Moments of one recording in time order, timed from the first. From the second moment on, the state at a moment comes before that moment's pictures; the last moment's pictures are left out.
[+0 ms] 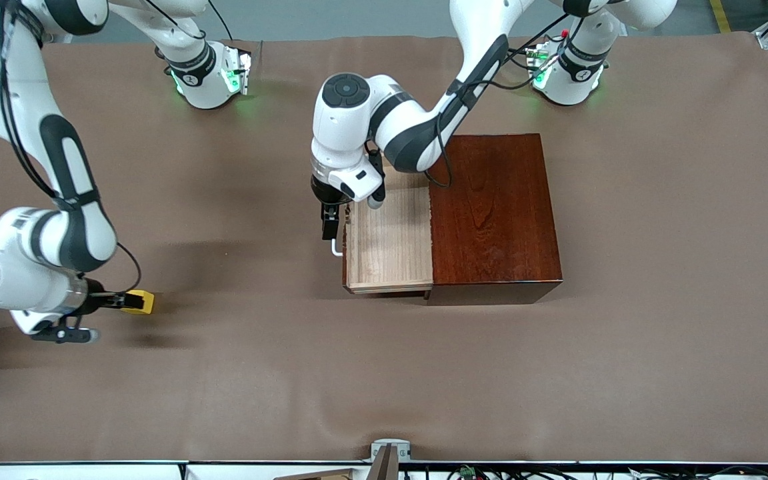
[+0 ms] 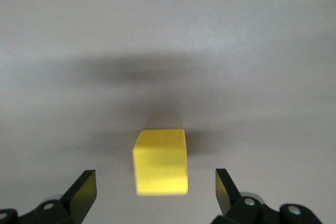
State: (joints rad) left arm -0.96 0.76 0.04 -1.26 -0.03 2.31 -2.56; right arm -0.11 0.58 -0.03 -1.61 0.04 2.12 -0.11
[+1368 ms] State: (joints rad) left arm -0.95 0.78 0.05 -1.21 -0.12 2.11 -2.39; right arm -0.04 0.04 -0.02 -1.64 0.04 1.66 -0.01
